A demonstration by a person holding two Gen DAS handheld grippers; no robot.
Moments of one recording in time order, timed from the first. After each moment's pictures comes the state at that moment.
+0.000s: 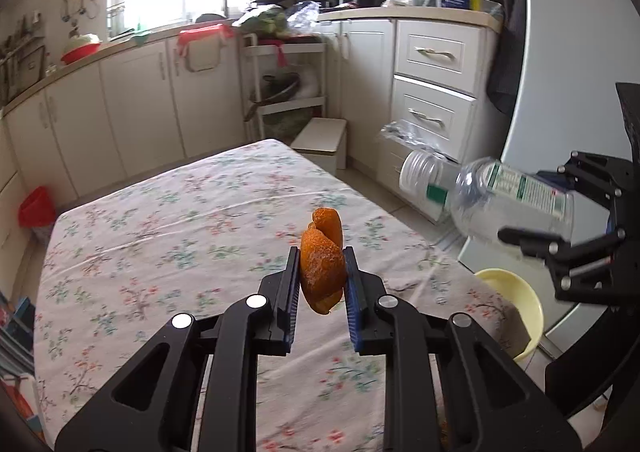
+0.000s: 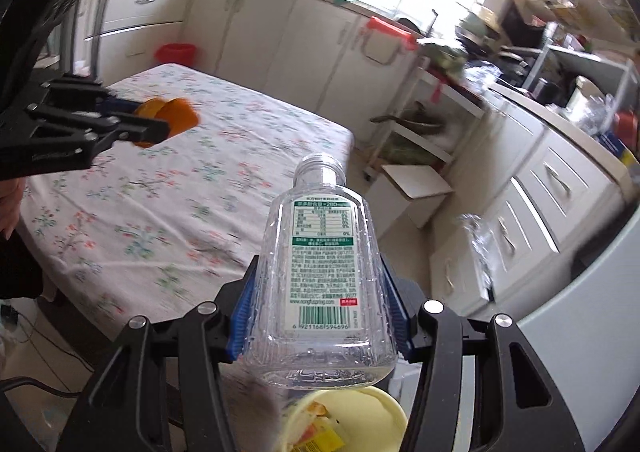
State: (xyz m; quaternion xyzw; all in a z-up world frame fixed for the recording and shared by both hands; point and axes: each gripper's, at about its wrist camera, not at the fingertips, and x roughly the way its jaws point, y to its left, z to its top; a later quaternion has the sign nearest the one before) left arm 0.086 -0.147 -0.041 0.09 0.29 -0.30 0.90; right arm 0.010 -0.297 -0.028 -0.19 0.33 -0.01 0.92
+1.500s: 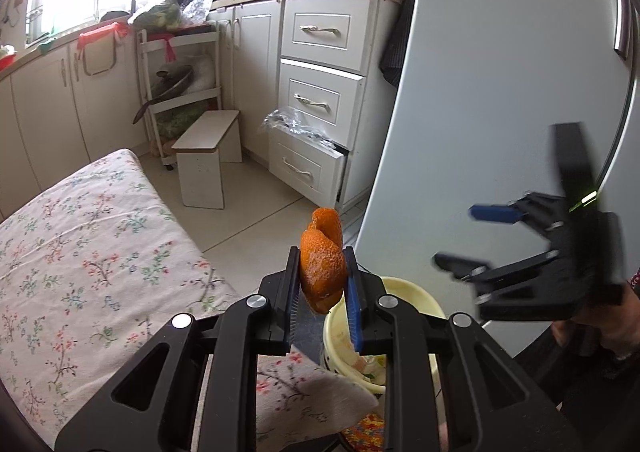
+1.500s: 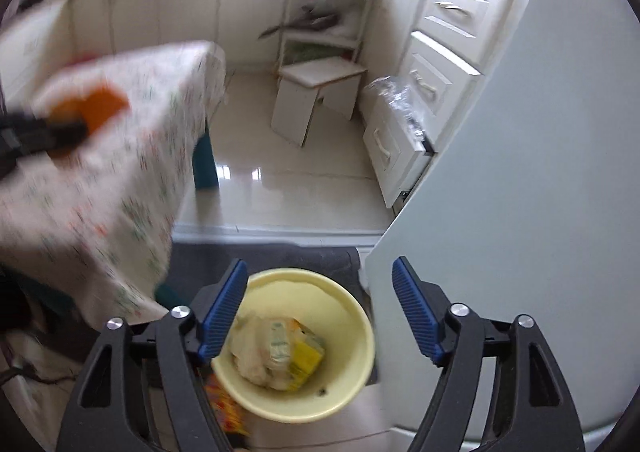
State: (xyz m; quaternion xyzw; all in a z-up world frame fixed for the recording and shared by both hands) left arm 0.024 -0.314 -0.045 0.10 0.31 -0.43 0.84; right arm -0.070 -0.446 -0.053 0.00 0.40 -0.15 0.90
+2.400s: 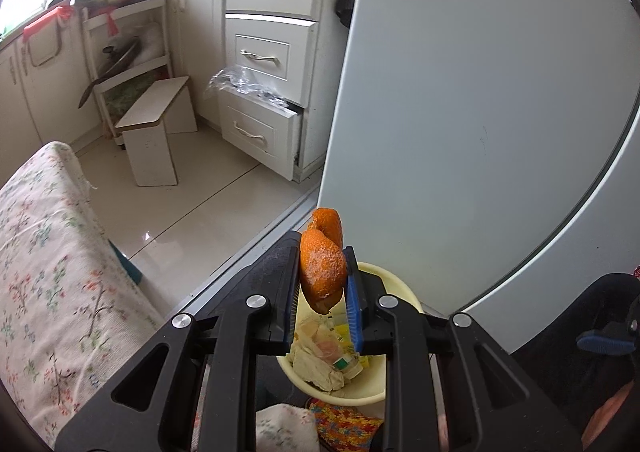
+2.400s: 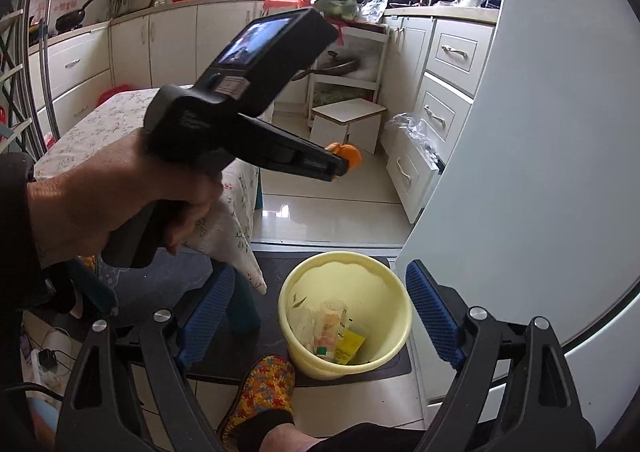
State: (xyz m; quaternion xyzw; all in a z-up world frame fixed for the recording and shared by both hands) left arm 0.023 -0.415 -0.083 0.15 0.37 -0.47 0.79; right arm -0.161 -0.368 -0.043 -0.02 0.35 -0.10 0.93
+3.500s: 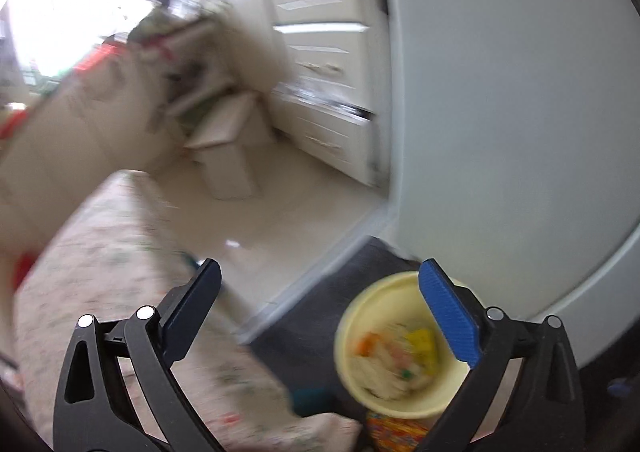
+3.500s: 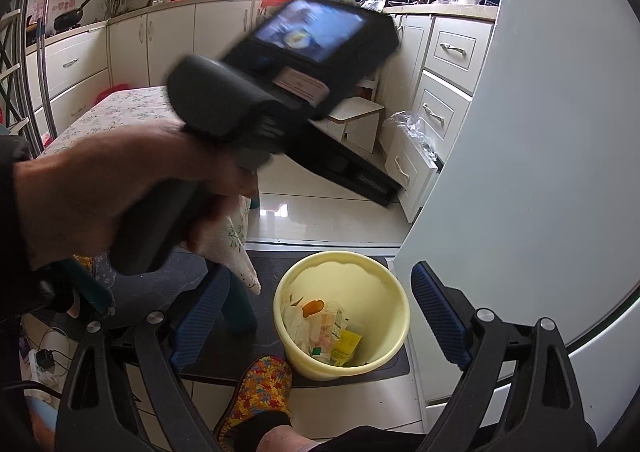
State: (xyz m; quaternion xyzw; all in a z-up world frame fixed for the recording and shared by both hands) left arm 0.008 -0.438 -0.063 0.23 0.31 -0.32 0.86; right arm -0.165 -0.366 -0.049 -0.03 0.35 -0.11 0.93
